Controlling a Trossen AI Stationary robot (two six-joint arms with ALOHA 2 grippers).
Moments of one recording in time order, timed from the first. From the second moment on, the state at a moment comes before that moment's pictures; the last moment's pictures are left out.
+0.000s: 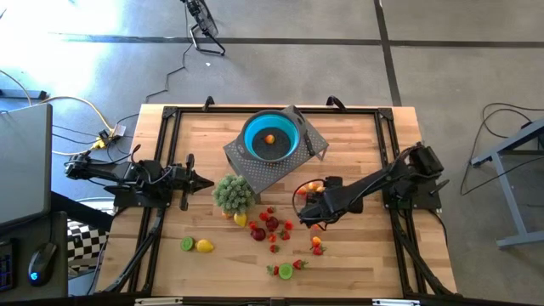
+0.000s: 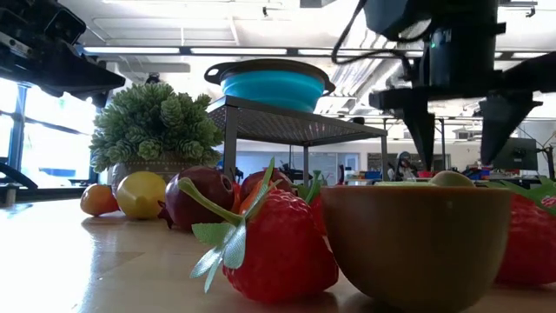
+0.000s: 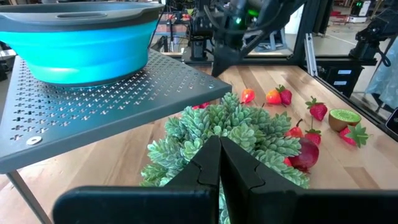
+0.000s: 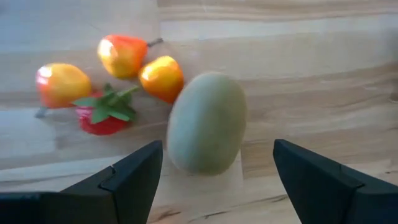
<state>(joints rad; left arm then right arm) -0.20 0.02 0.09 -0.18 -0.20 -0.03 0.33 1.81 1.23 -1.23 0.28 2.05</state>
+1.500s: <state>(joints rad) -0.20 0.02 0.09 -0.18 -0.20 -0.03 0.33 1.84 1.04 -0.98 0.37 2.18</state>
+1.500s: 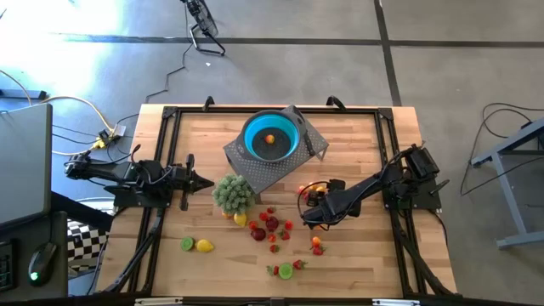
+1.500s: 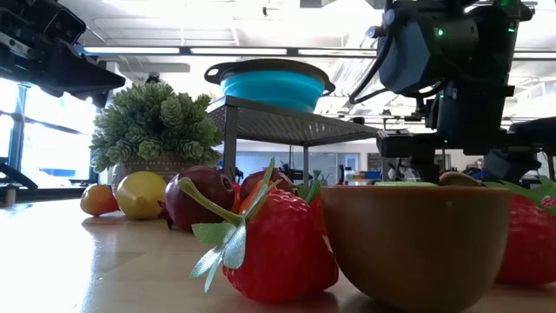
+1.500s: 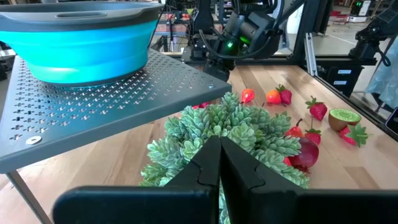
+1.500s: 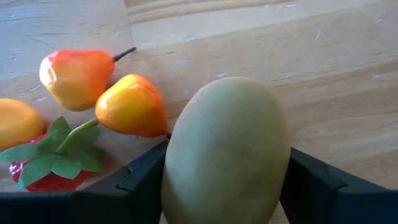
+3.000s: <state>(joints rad) -0.20 0.02 0.09 -0.18 -0.20 -0.03 0.33 1.60 1.04 -0.98 0.40 1.93</state>
